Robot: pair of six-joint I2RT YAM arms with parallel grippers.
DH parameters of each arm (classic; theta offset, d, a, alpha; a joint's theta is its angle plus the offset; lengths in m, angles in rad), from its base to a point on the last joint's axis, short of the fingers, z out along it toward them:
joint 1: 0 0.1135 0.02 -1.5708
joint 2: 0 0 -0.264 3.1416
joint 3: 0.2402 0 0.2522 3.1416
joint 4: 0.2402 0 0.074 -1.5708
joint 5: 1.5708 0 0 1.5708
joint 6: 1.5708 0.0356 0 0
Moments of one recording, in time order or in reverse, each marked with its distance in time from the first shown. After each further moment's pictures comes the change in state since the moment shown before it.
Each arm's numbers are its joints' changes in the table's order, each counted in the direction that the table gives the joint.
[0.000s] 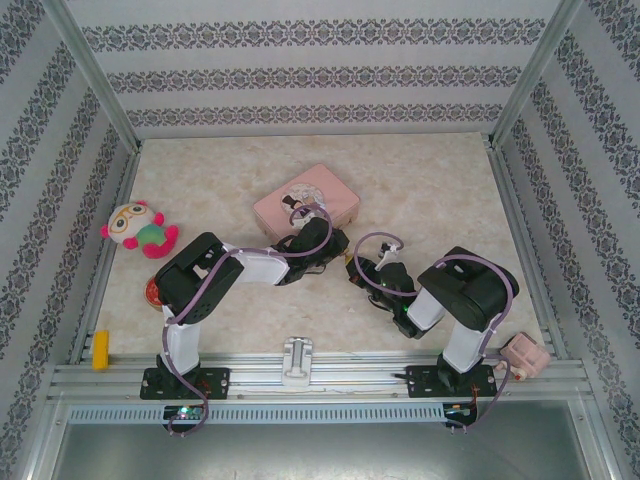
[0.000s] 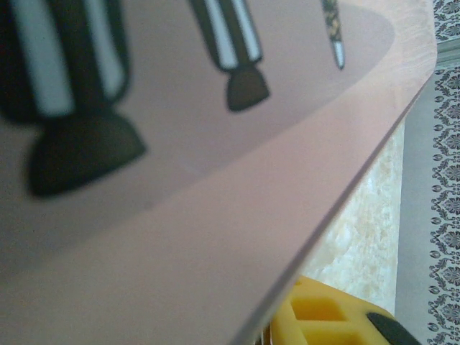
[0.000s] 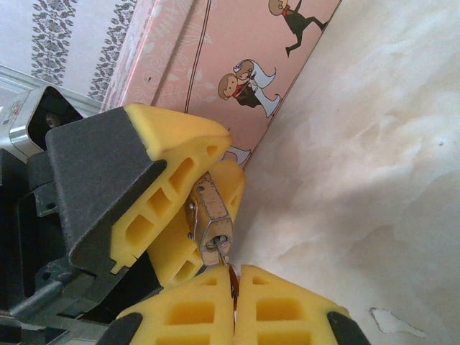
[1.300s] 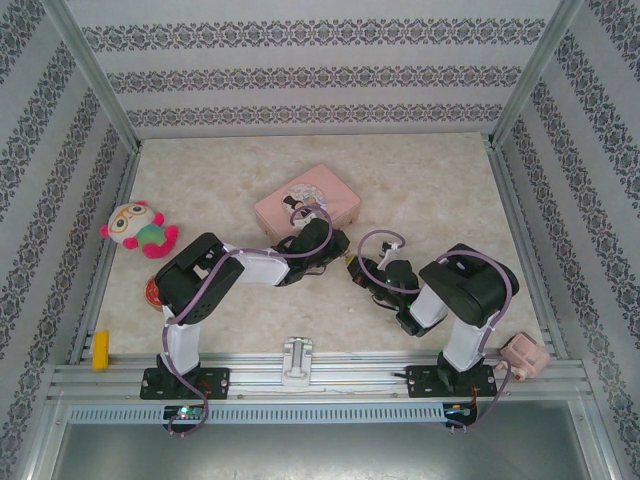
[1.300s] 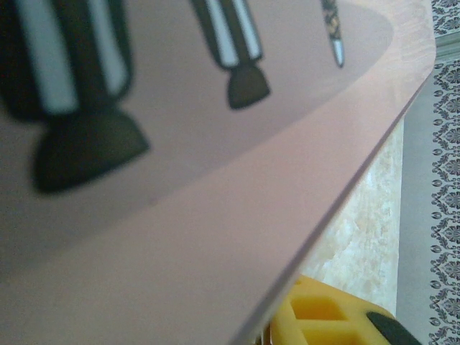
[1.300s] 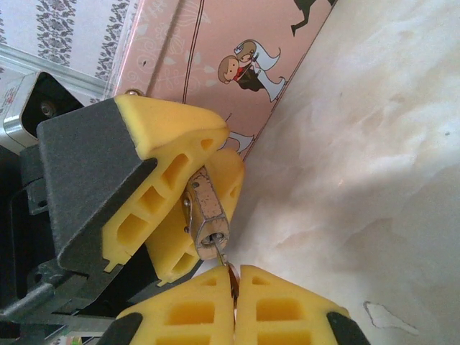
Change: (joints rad) left arm -0.004 0.000 -0.006 -0.011 0.001 0.013; right arm -0.068 0.019 -0.004 -0.020 -0.149 -0.004
